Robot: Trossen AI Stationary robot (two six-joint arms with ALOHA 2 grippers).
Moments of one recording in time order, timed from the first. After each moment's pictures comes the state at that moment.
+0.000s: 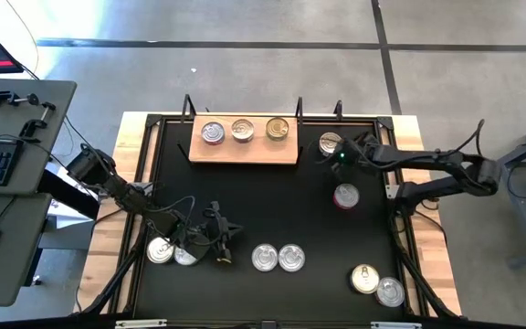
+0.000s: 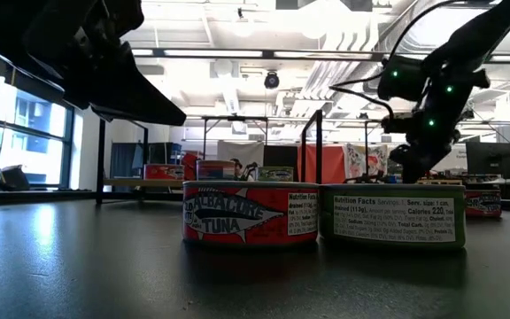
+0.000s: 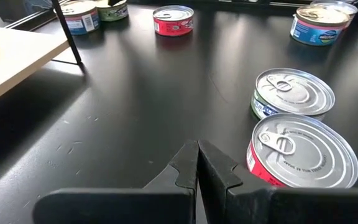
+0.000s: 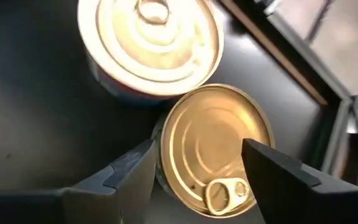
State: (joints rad) left arm -0.57 1.57 0.60 0.37 -0.77 -0.43; right arm -0.49 1.22 0.53 -0.45 0.53 0.20
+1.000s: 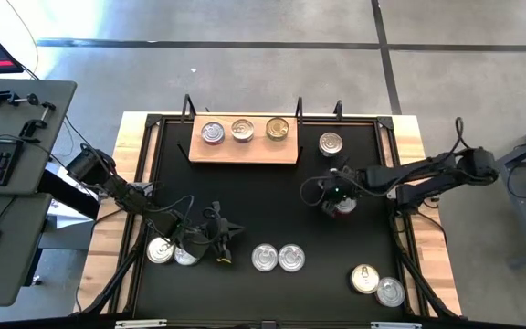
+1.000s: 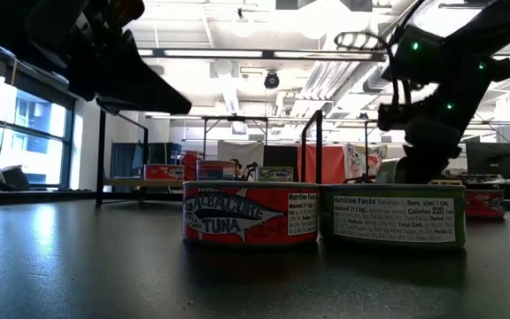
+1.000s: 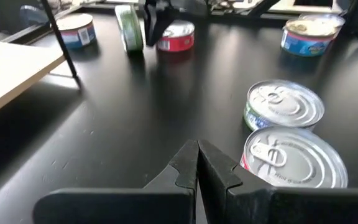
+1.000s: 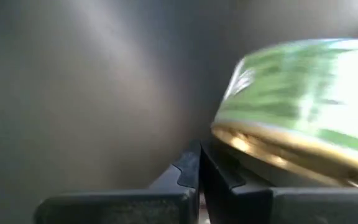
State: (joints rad) left arm -0.57 1.57 0.60 0.44 -0.77 -0.38; right arm -0.06 1.27 0.51 -0.33 0.15 0.40
